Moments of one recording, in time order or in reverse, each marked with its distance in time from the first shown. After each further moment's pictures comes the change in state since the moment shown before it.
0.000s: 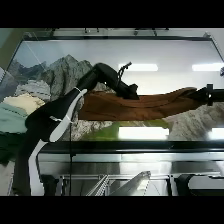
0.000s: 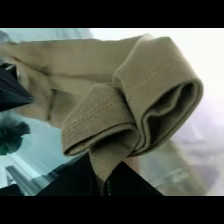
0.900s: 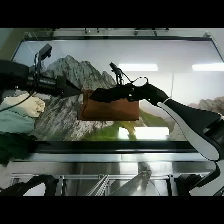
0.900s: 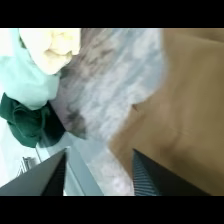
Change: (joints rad) left arm 0.543 0.860 -0.908 -0.049 0.102 0.248; right arm 1.104 -0.266 0.203 0.365 -0.673 -0.010
